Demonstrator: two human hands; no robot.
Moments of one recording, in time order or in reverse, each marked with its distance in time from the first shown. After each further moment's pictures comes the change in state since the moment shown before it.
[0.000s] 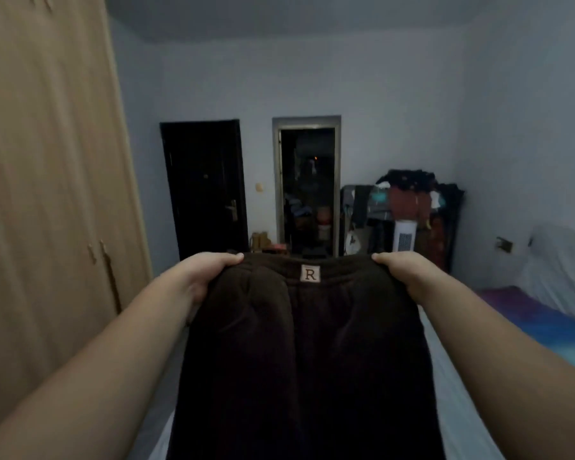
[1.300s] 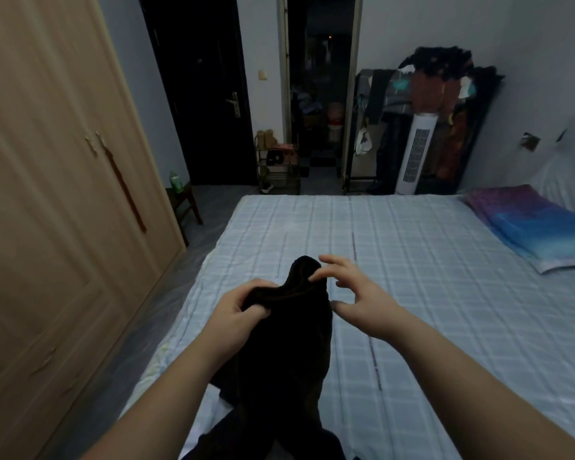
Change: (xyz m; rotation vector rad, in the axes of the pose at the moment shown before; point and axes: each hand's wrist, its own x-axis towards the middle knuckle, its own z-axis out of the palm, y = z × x) left_hand -0.095 -0.258 0.067 0.131 -0.046 0.505; right_hand -0.132 0.211 0.056 -0.302 -0.589 -0.528
